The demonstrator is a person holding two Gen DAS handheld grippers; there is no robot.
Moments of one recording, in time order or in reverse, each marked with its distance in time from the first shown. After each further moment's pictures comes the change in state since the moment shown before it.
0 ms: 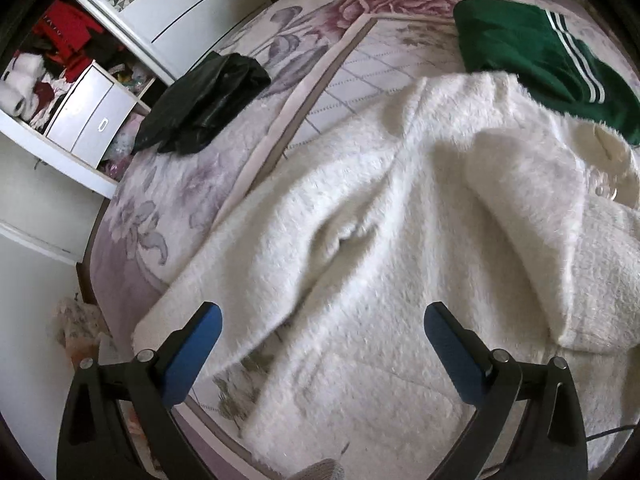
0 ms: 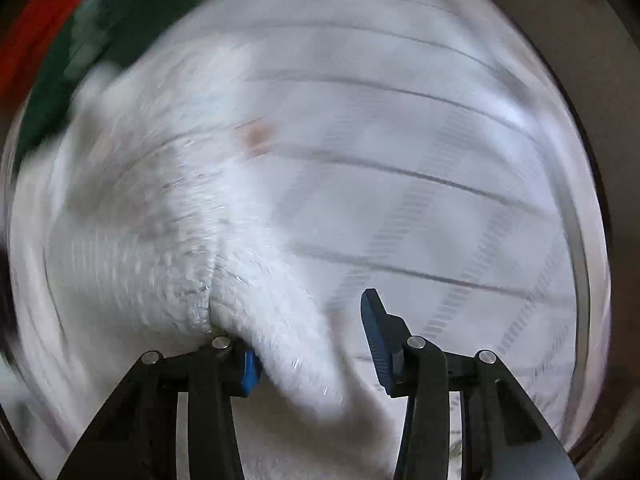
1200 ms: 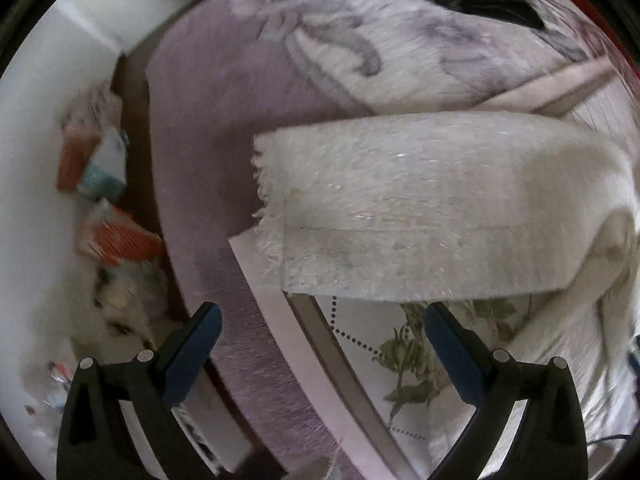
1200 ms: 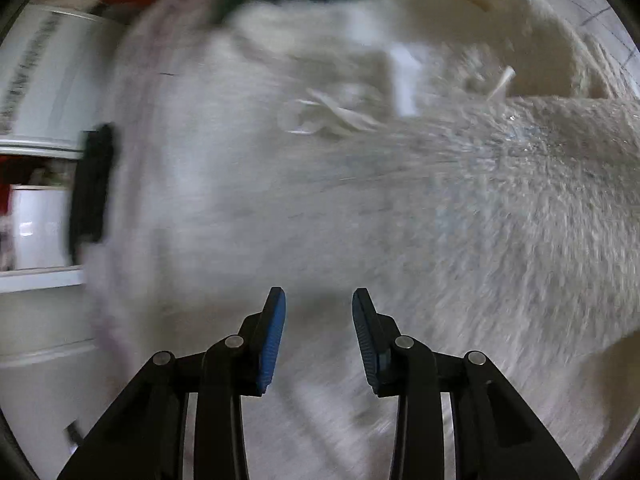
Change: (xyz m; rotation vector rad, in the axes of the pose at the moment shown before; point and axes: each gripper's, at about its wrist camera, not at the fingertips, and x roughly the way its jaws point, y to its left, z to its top) left arm 0.119 0.242 -0.125 -0.650 0.365 -0.028; right arm 0.027 0.260 -0.111 -0.535 0.109 0.162
